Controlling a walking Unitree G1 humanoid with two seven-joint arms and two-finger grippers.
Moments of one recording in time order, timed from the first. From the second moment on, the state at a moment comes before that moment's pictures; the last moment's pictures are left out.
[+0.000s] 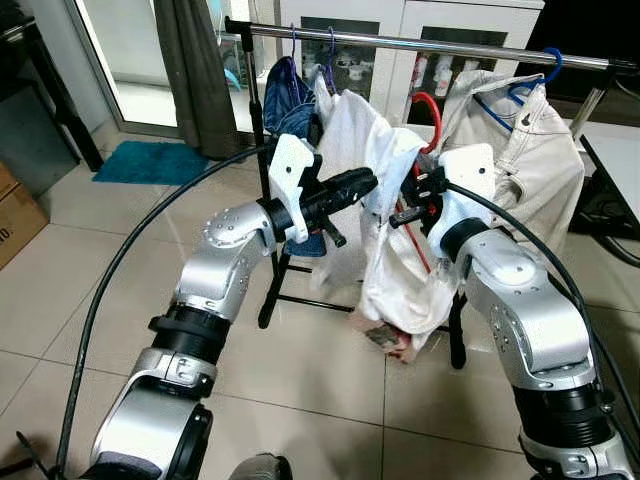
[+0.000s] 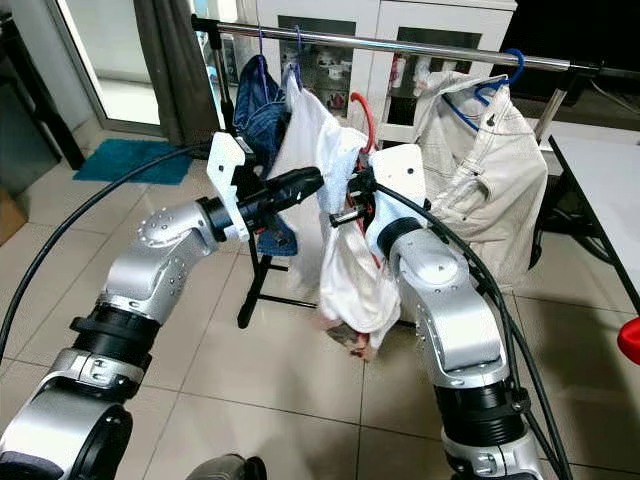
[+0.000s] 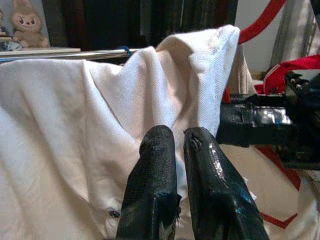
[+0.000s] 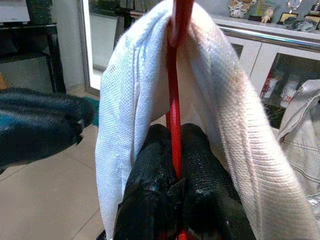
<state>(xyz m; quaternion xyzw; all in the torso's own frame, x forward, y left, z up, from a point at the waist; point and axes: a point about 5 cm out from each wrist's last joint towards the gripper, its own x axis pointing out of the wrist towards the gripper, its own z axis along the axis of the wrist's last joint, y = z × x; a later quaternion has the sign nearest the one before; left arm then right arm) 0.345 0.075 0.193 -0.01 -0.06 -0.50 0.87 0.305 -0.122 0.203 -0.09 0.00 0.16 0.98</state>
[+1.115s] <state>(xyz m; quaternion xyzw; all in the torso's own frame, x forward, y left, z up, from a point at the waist) 0.352 0.049 0.201 0.01 -0.08 -0.52 0.85 0.305 -0.118 0.202 -0.08 0.00 0.16 0.98</state>
